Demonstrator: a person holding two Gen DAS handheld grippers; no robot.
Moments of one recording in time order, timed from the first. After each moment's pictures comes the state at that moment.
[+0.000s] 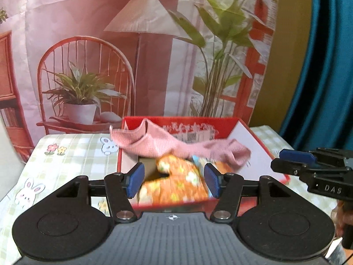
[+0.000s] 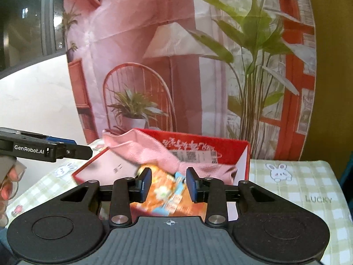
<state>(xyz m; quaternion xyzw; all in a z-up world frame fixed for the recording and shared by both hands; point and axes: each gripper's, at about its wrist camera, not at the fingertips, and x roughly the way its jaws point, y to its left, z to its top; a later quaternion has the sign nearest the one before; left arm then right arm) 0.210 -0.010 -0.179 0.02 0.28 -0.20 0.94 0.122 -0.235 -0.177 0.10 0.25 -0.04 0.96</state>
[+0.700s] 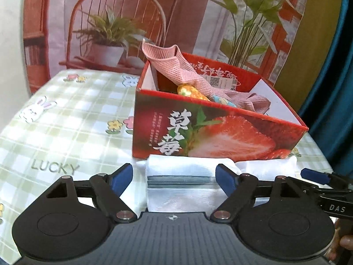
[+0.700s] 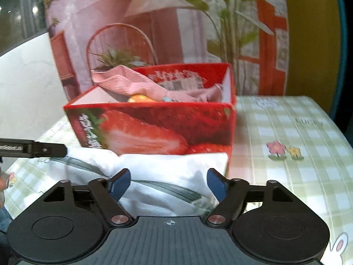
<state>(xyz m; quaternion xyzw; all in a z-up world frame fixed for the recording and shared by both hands) 0.164 0.017 -0.269 -0.05 0.36 -0.14 0.92 0.056 -0.199 -0.266 0.14 0.32 -0.09 0.93</state>
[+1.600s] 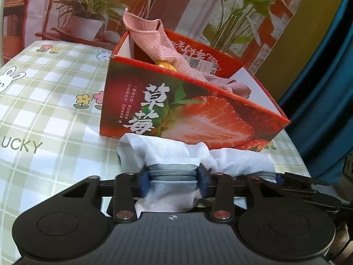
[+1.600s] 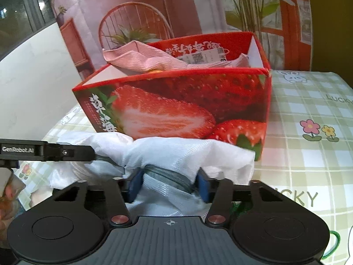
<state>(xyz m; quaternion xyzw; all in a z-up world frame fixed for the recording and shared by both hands) 0.171 0.010 -0.294 -0.11 0.39 -0.22 0.89 0.084 -0.197 -0.289 0.18 0.36 -0.02 0.91</state>
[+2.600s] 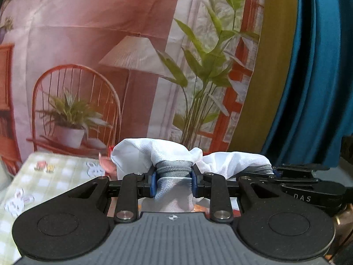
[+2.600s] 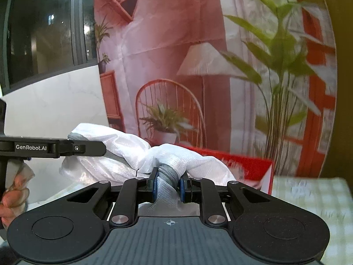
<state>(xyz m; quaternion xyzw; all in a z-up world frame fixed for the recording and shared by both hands) 0.175 -0.010 -0.143 -0.03 0.21 -0.24 0.95 0.112 -0.220 -0.138 0.09 0.21 0.04 0.97</state>
